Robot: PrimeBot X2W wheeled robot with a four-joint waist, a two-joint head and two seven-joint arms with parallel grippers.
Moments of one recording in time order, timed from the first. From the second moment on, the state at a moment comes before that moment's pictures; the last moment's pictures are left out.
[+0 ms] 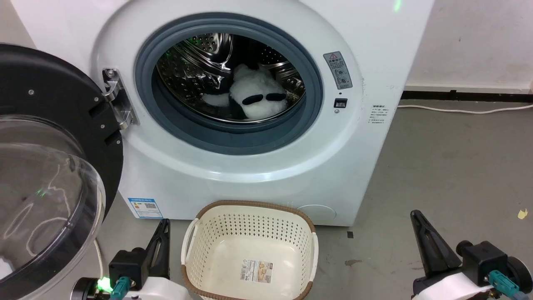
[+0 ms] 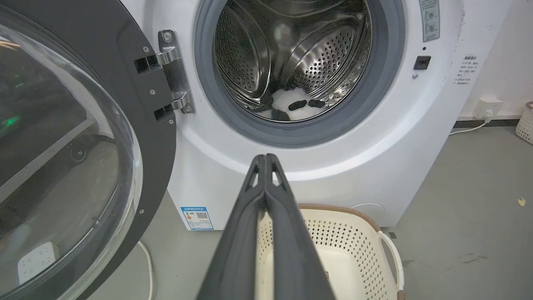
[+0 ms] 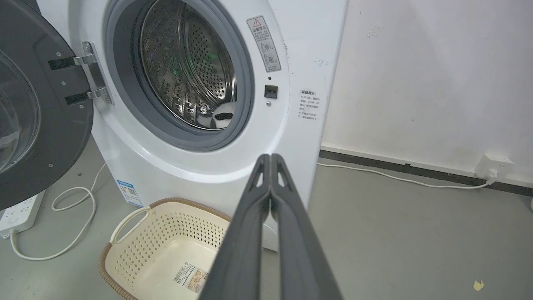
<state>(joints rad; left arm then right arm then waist) 0.04 0.07 -0.02 0.06 -0.07 -0.03 -0.12 0.05 -0.05 -0.01 -0.01 0.03 0.13 -0.12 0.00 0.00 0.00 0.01</state>
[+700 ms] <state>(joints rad) 0.02 0.06 -0.02 0.03 -0.04 -0.02 -0.06 0.03 -0.05 -0.01 -0.01 0.02 0.13 -0.06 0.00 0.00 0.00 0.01</state>
